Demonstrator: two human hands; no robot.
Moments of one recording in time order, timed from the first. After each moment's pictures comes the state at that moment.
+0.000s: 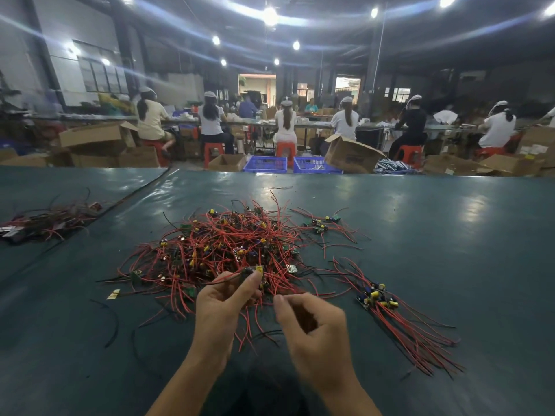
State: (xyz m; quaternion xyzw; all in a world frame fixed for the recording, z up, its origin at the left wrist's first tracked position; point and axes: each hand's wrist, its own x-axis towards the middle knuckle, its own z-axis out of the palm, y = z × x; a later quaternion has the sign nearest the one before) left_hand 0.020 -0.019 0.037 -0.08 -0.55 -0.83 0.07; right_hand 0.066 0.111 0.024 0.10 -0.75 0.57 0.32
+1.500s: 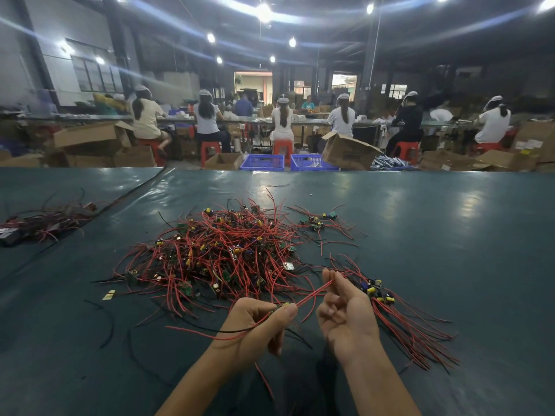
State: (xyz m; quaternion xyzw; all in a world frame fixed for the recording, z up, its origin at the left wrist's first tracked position) left_hand 0.036 -0.005 0.036 -0.29 -0.73 -0.61 -0.05; right_hand 0.038 0.155 0.039 -0.20 -0.28 0.93 0.09
